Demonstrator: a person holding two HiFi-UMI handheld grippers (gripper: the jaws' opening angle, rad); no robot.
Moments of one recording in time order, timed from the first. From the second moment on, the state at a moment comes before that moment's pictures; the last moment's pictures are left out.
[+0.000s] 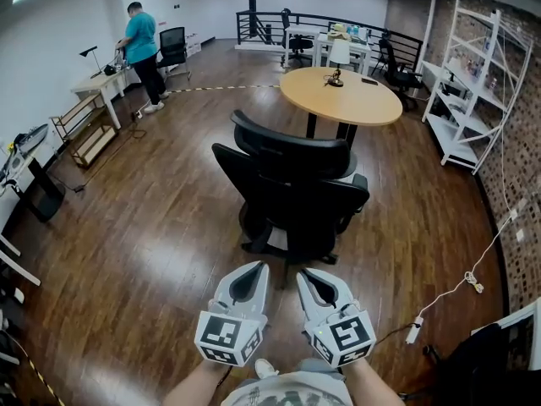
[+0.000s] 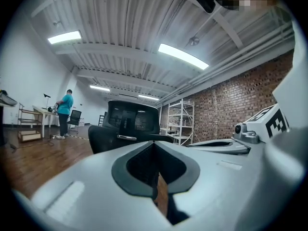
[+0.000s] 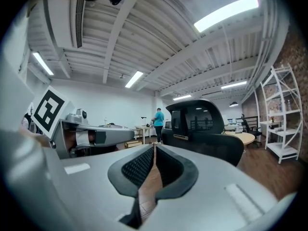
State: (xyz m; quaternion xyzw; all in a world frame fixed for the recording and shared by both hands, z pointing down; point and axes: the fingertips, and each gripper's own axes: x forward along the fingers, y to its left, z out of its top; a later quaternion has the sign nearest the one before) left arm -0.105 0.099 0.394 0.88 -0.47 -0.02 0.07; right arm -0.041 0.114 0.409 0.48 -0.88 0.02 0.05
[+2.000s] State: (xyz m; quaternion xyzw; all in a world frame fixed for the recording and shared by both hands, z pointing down) left arm -0.188 -0.253 0.446 0.85 -0.34 0.36 -0.18; right arm 0.088 -0.121 0.438 0.42 -0.84 -0.08 0.33
